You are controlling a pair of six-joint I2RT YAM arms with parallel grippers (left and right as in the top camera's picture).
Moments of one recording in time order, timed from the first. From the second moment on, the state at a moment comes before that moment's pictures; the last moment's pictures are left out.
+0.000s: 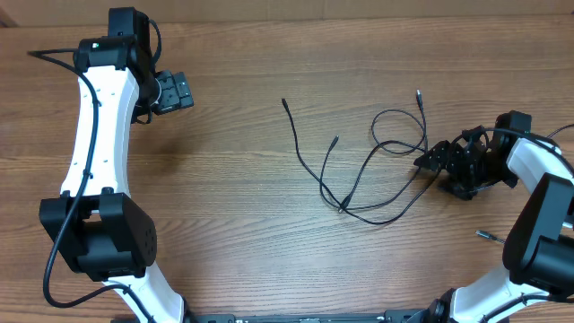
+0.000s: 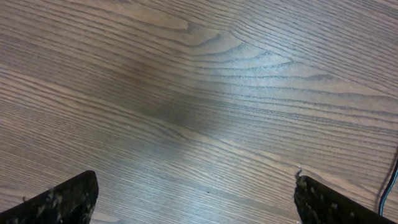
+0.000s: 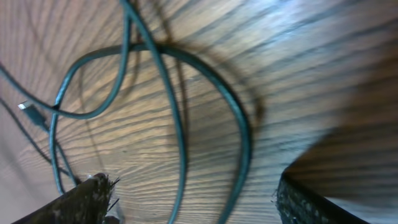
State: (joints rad) left arm 0.06 1.93 1.87 -1.26 -0.06 -0.29; right arm -0.37 1.84 1.05 -0.75 -0.56 0.17
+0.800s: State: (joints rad) left arm 0.06 1.93 1.87 -1.26 -0.06 -0.29; right arm -0.29 1.83 0.95 -0.71 -0.60 0.18
